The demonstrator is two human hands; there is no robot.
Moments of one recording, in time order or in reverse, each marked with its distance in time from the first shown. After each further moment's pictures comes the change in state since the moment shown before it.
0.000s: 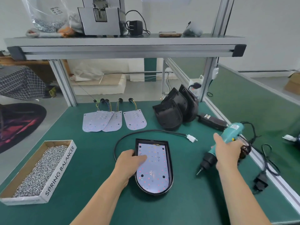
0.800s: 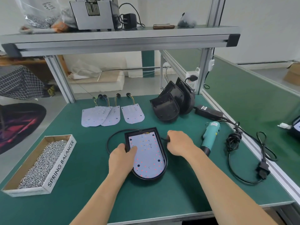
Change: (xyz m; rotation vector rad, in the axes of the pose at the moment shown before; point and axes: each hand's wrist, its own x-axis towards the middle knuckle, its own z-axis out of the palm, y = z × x) left_hand -0.003 -0.017 0.003 0.299 0.364 0.079; right_hand -0.076 -0.015 0.063 -1.279 -0.820 -0.497
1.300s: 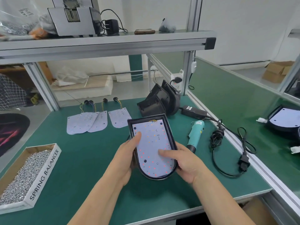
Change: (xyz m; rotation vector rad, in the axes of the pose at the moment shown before) left_hand -0.041 0.053 -0.004 -0.764 -0.610 -0.045; right_hand -0.088 0.023 -0.001 1.521 -0.200 0.009
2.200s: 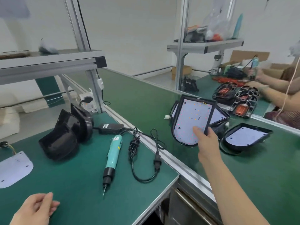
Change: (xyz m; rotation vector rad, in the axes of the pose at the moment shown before) left_hand 0.098 -0.081 -0.016 0.486 0.355 0.249; right_hand -0.128 -0.050 -0.252 0.166 1.180 -0.660
